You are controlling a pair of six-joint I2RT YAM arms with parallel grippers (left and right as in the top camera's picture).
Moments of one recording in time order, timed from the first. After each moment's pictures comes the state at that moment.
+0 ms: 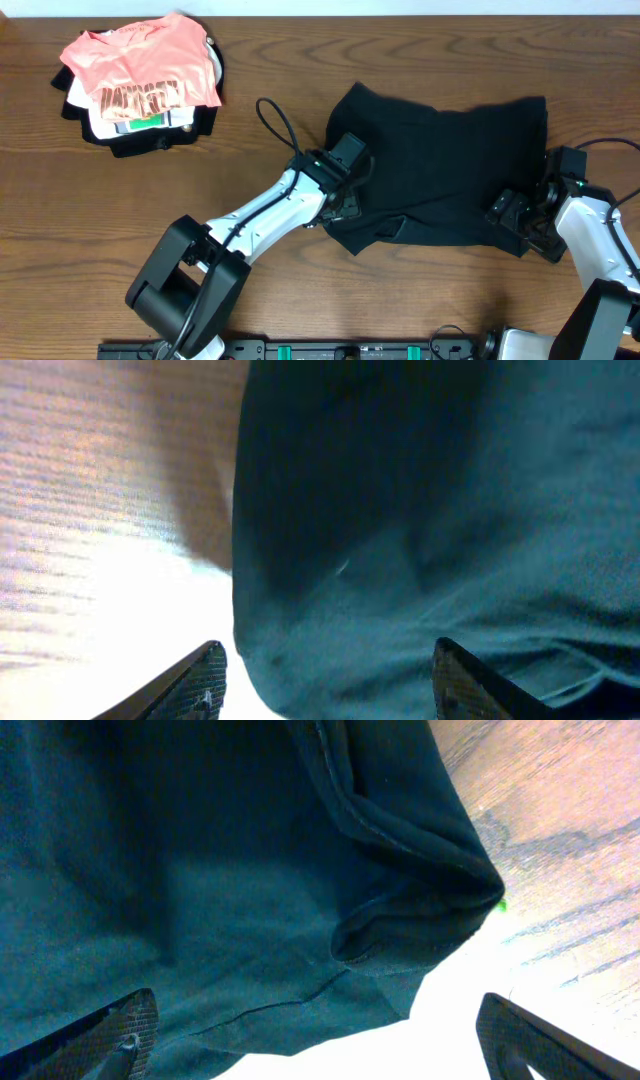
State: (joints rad) left arm -0.70 1.80 1.15 -0.73 0.04 -0.87; right arm -0.28 1.47 0.80 -0.80 0.06 0.40
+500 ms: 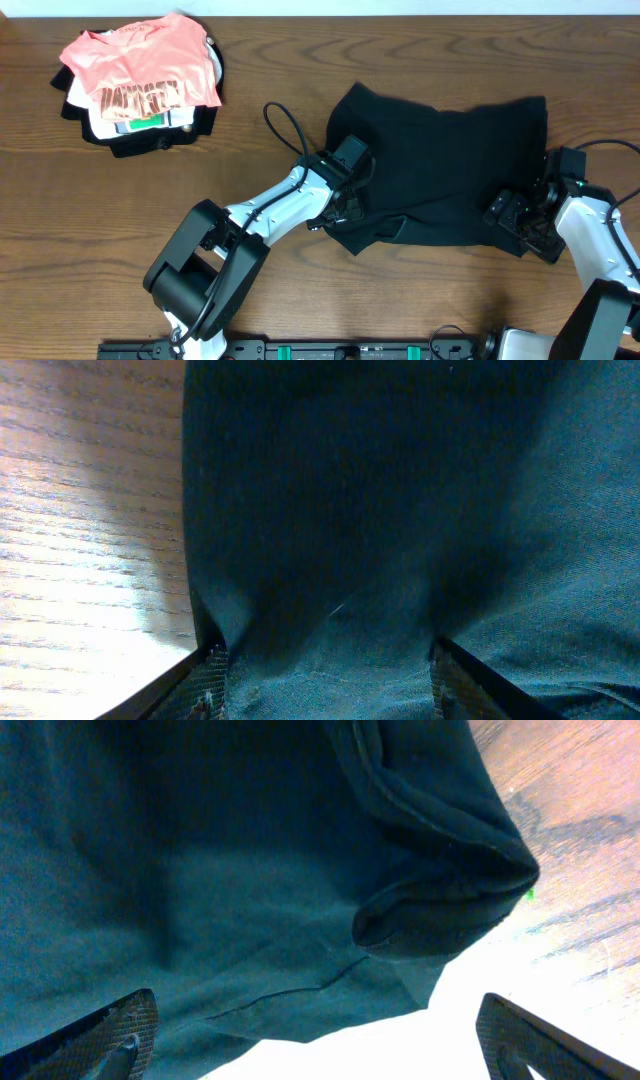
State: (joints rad) left arm -0.69 1.89 1.16 -0.69 0.10 -0.88; right arm -0.28 1.47 0.80 -0.81 0.02 0.40
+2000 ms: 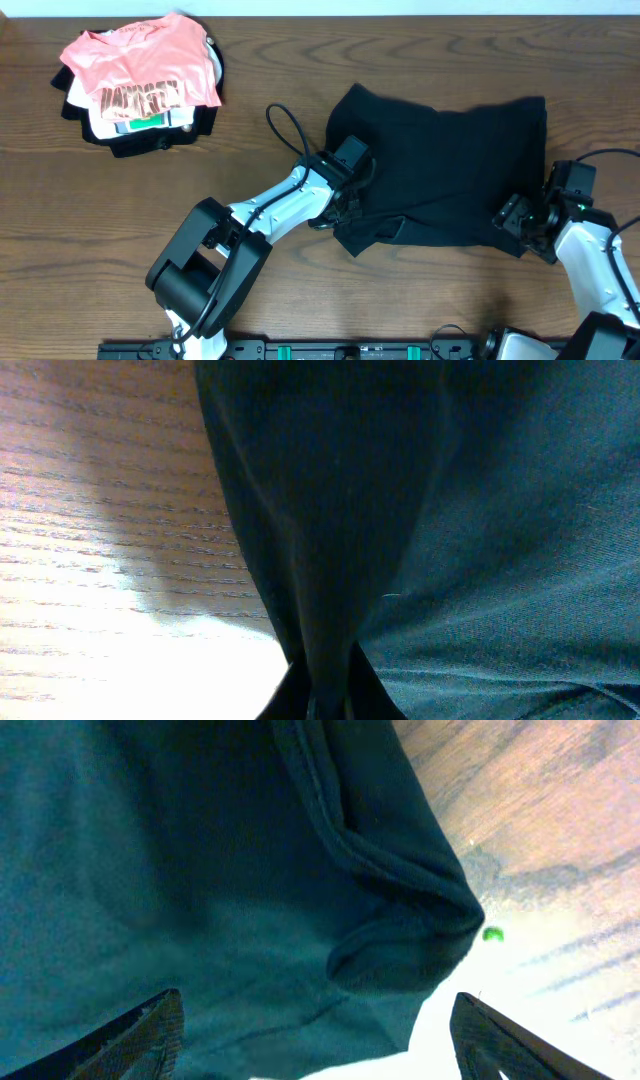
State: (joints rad) left arm -0.70 1.91 1.16 -0.68 0.13 -0.87; right arm -0.31 1.35 0.68 -0.64 0.04 0.37
